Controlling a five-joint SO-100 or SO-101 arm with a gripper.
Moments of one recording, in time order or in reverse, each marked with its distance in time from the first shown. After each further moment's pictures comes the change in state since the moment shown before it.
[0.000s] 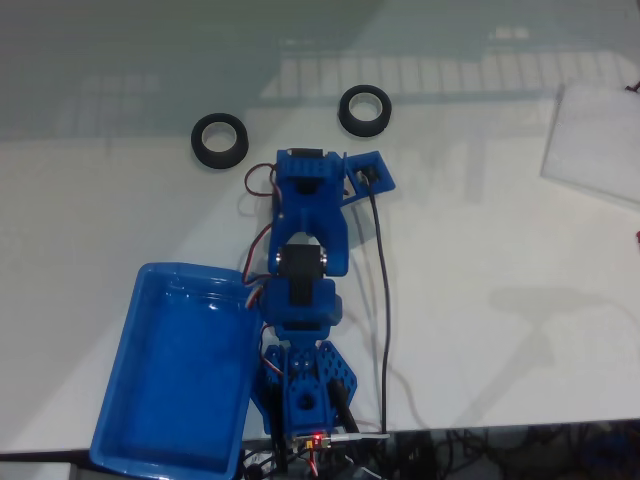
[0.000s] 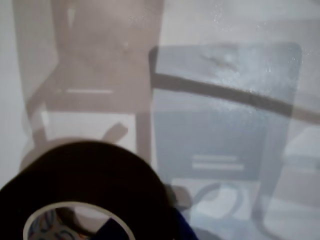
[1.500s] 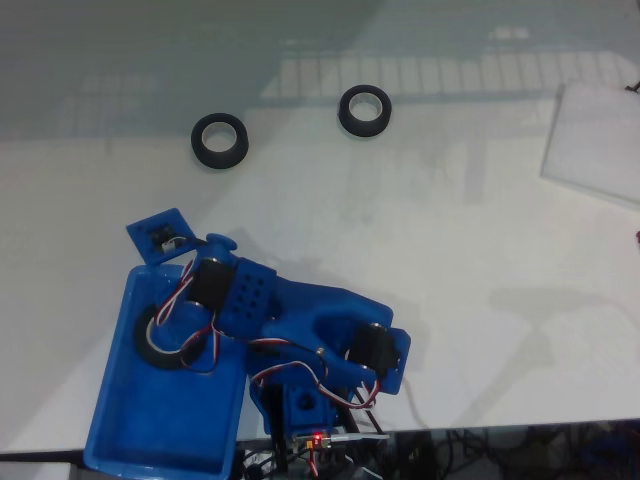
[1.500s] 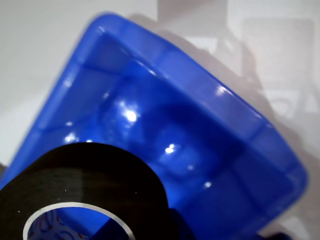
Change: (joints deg) arm -73.4 52.9 5.0 41.8 -21.5
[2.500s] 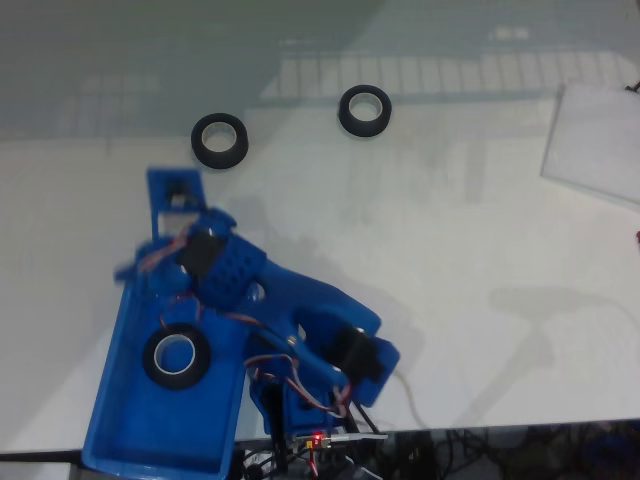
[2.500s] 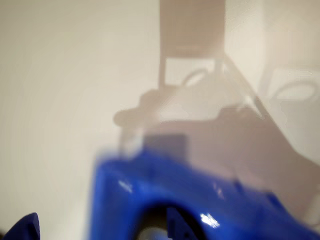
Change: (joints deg) arm 17.4 -12.2 -3.4 -21.9 11.6
